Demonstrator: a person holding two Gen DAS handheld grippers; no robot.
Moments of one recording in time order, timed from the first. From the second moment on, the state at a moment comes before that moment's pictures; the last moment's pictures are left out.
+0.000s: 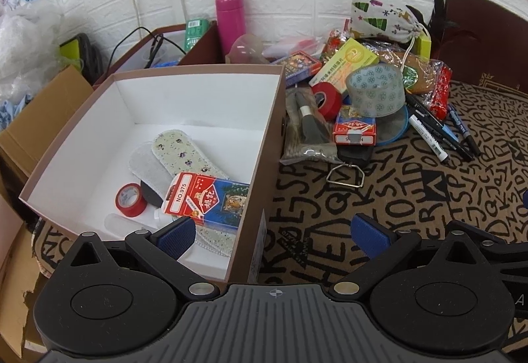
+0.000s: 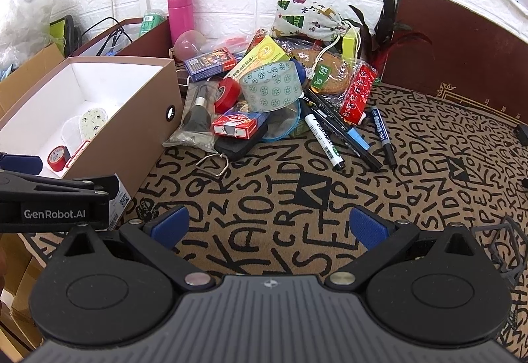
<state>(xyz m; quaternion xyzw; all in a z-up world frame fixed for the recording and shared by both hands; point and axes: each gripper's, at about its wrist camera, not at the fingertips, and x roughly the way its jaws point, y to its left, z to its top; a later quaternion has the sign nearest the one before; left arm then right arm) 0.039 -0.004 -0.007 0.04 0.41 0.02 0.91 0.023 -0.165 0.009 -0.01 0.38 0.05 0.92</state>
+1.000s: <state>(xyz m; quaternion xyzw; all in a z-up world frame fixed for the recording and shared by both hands) 0.207 -0.080 -0.016 0.02 0.39 -0.05 0.92 0.167 -0.203 -0.028 -0.04 0.34 0.06 0.94</state>
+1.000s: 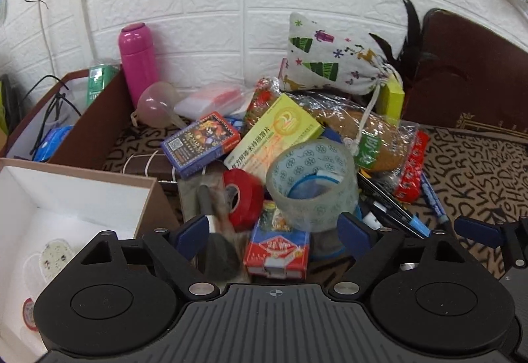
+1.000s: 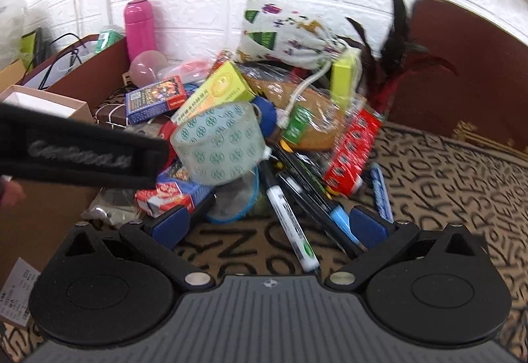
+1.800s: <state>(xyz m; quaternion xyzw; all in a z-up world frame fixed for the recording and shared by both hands) 0.276 -0.083 -0.065 -0.07 0.47 -0.10 0.87 0.230 -0.181 -0.061 -0.08 0.31 0.17 0.93</state>
